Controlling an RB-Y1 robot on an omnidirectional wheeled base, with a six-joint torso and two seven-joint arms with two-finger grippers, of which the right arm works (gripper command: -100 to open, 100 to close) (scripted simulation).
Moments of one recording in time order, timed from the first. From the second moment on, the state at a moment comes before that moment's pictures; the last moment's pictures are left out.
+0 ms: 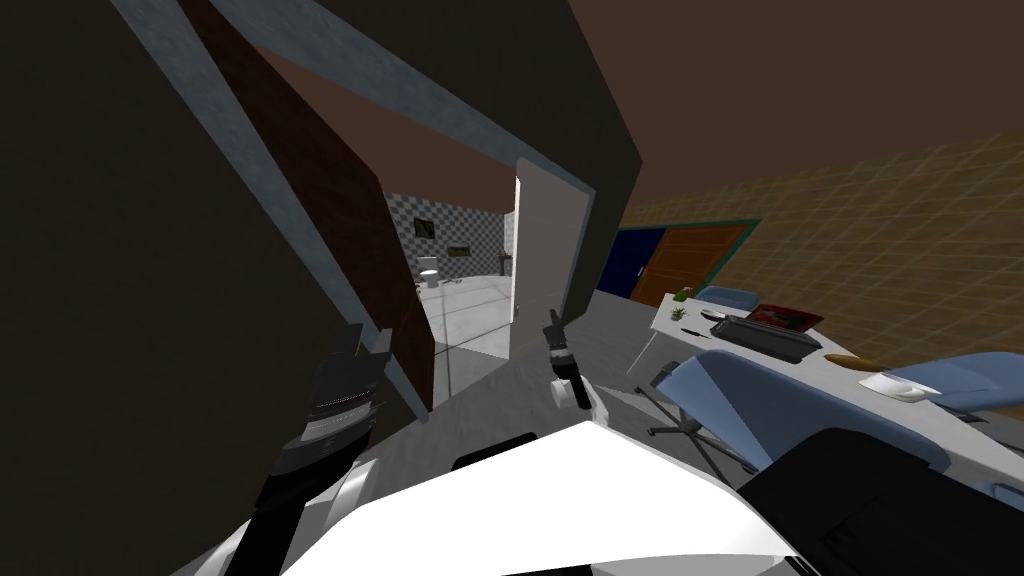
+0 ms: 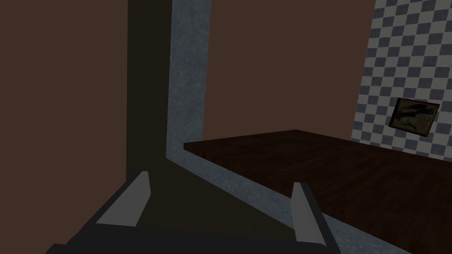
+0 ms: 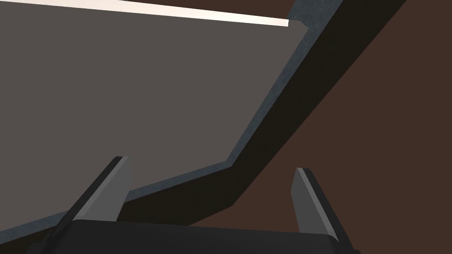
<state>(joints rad) 0.22 -0.07 0.00 -1.75 0.02 -0.68 -0.03</state>
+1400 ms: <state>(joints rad) 0.08 -0.08 -0.02 -1.37 0.04 -0.72 -0.05</state>
